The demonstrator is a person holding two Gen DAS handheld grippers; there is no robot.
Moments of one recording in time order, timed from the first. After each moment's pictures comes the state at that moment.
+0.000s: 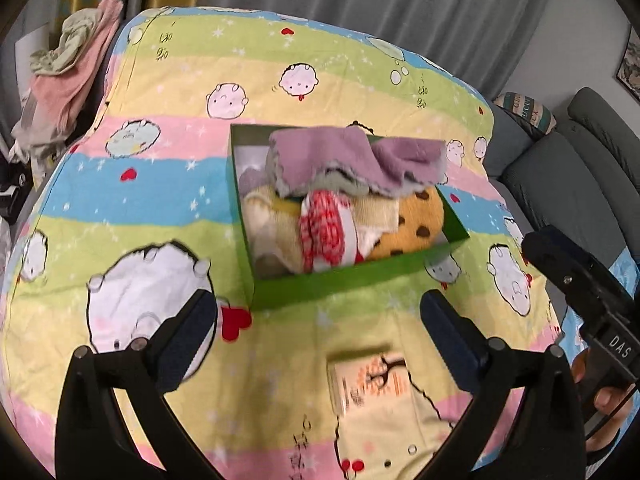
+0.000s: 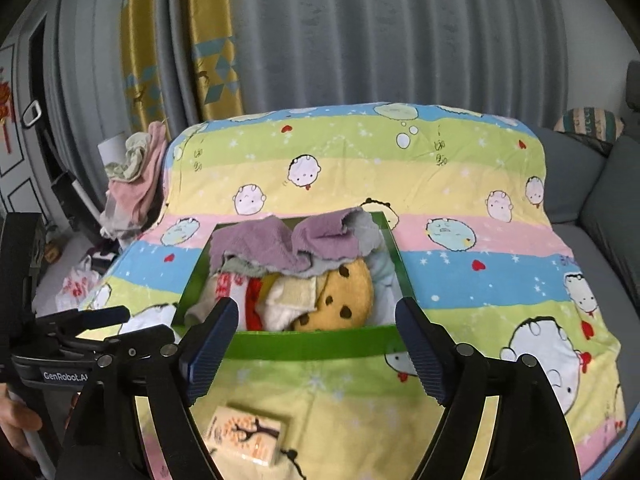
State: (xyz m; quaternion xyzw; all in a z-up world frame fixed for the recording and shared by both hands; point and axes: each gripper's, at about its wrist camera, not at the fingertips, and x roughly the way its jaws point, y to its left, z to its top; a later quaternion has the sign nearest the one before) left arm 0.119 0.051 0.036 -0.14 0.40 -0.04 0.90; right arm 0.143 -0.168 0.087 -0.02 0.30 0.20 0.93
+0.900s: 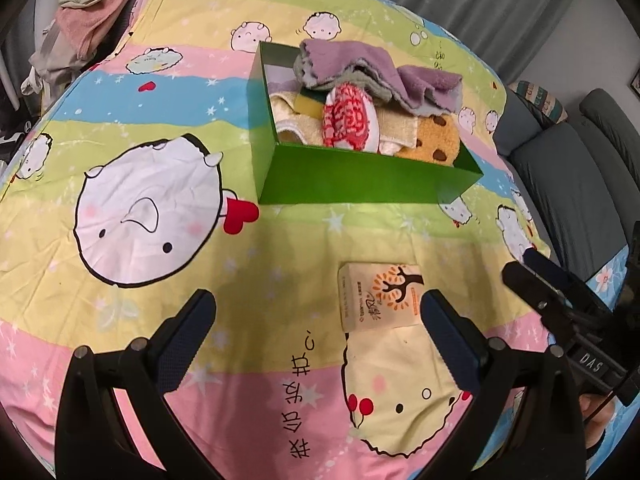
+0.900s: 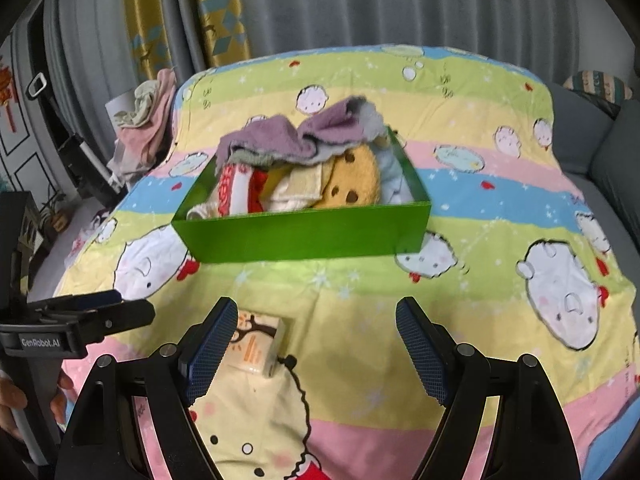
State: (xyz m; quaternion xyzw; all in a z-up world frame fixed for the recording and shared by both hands) left arm 0.069 0.045 -0.019 -0.18 0.44 -0.03 0.88; right arm 0.106 -0.186 0.018 -0.02 0.38 0.23 0.90
